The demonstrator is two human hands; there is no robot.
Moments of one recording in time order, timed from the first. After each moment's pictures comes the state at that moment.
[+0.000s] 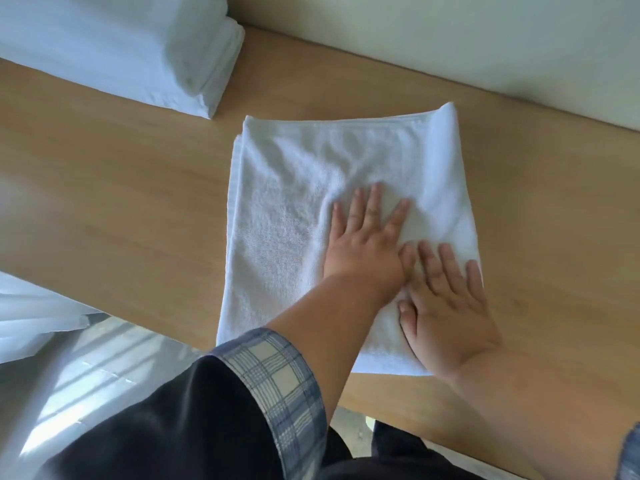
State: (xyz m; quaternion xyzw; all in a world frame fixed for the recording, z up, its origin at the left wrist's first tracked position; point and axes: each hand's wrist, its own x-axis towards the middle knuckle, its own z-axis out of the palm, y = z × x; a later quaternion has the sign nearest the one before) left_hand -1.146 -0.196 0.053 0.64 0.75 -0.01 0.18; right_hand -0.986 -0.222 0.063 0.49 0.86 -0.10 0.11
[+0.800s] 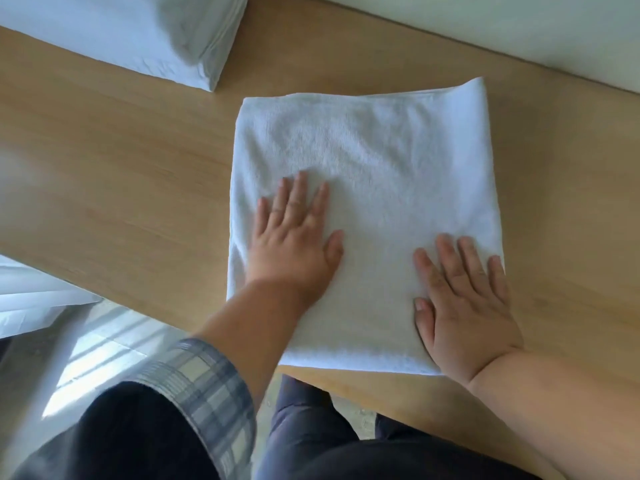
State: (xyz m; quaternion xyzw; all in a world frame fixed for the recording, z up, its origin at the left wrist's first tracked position) left_hand -1.241 -0.251 0.051 0.58 0.80 0.01 0.14; right_hand -0.977 -0.223 0.045 0.46 0.88 -0.08 0.05
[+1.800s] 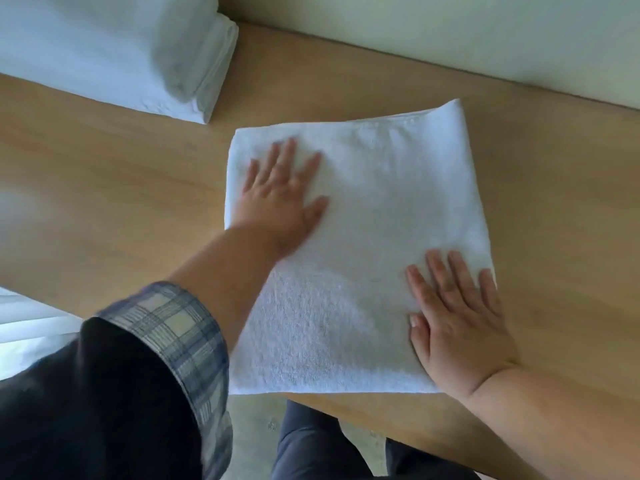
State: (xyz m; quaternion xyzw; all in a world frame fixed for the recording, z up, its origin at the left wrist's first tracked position) left_hand -1.295 -0.171 0.058 0.64 0.75 -0.05 0.14; right_hand -0.978 -0.224 0.047 0.46 0.88 -0.08 0.05
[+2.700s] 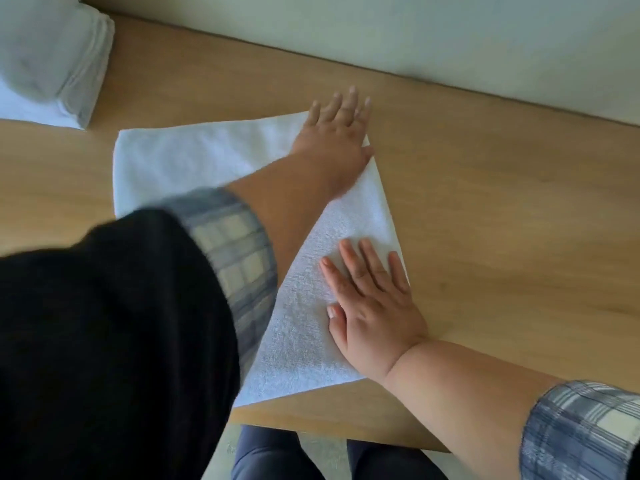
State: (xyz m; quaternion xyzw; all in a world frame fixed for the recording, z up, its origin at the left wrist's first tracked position) left_hand -1.138 -0.041 0.072 0.75 0.64 -0.03 0.13; right_hand -0.978 -0.226 0.042 0.46 0.88 -0.09 0.03
